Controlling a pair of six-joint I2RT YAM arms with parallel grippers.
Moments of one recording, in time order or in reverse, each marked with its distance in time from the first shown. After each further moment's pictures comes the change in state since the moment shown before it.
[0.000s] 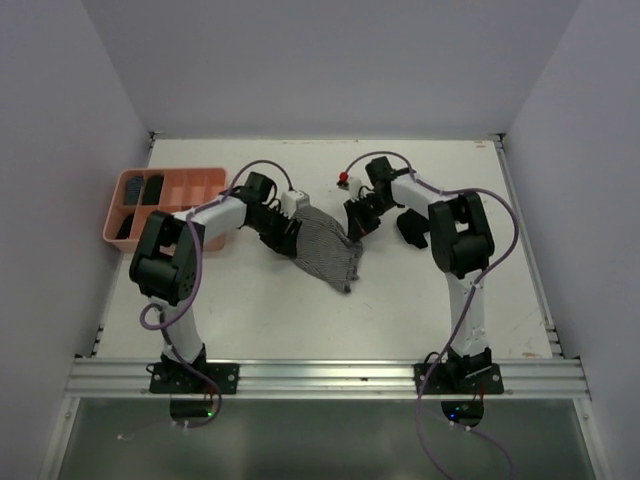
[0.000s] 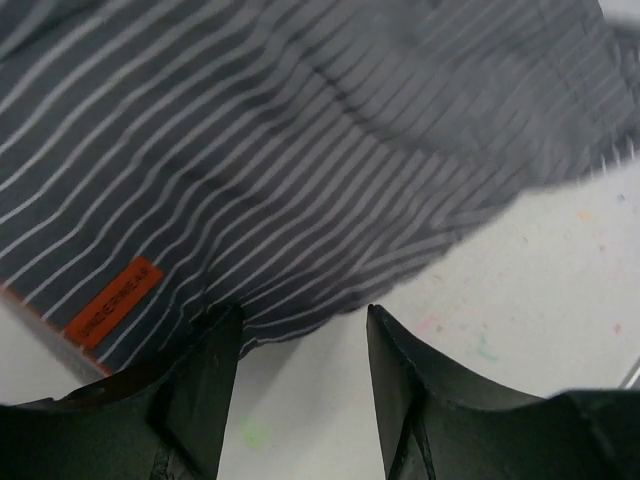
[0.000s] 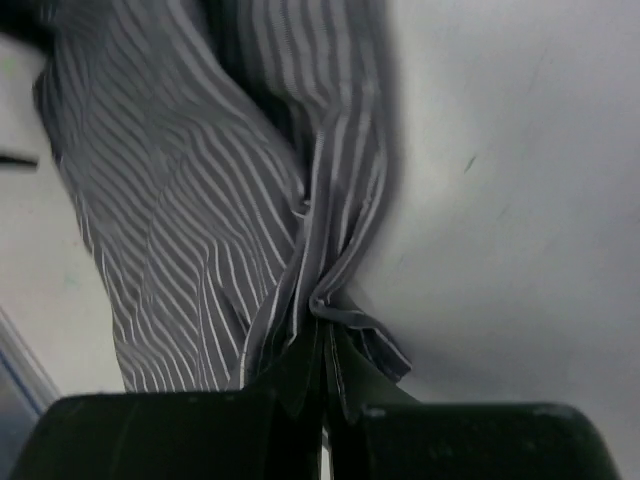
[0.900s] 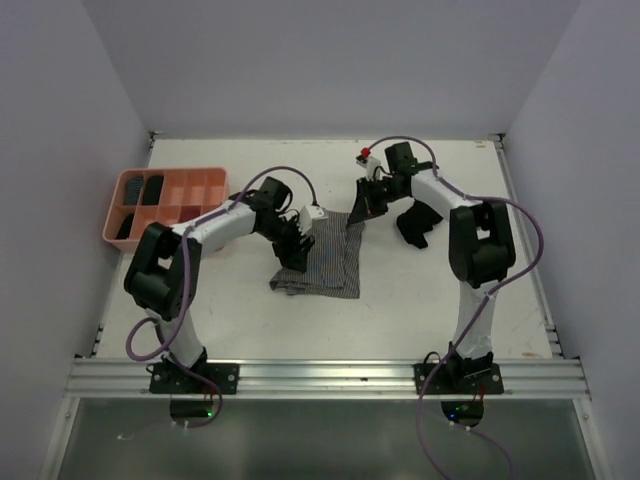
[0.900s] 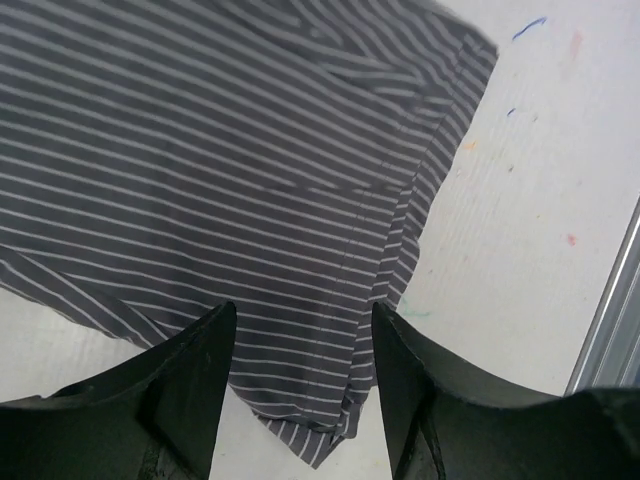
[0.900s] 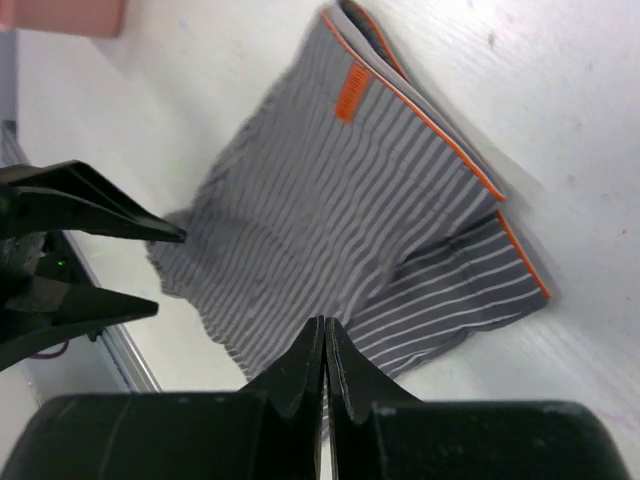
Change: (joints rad) left arm -0.110 -0.078 0.076 -0.143 0.082 0.258; right arm -0.073 -0.255 -0.173 0.165 -0.140 0.311
